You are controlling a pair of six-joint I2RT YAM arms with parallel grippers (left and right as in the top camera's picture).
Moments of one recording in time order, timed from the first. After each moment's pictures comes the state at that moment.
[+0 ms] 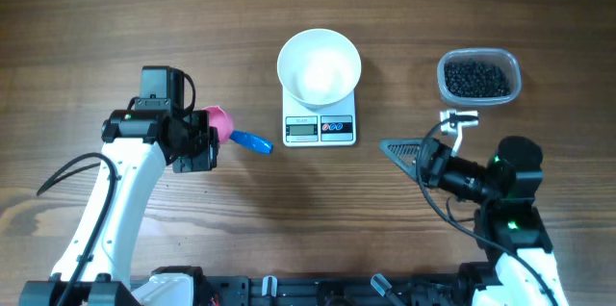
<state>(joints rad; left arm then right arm) -0.02 1.36 0.96 -0.94 0.20 -1.63 0.02 0.82 0.33 0.13 -1.07 0.96</state>
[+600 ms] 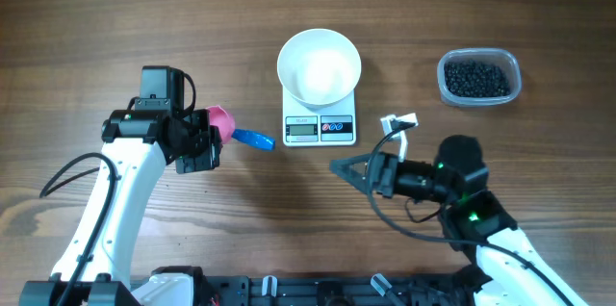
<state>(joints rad) -0.02 1.36 0.96 -0.94 0.25 -1.69 0.43 0.97 0.33 0.34 -0.84 0.99</state>
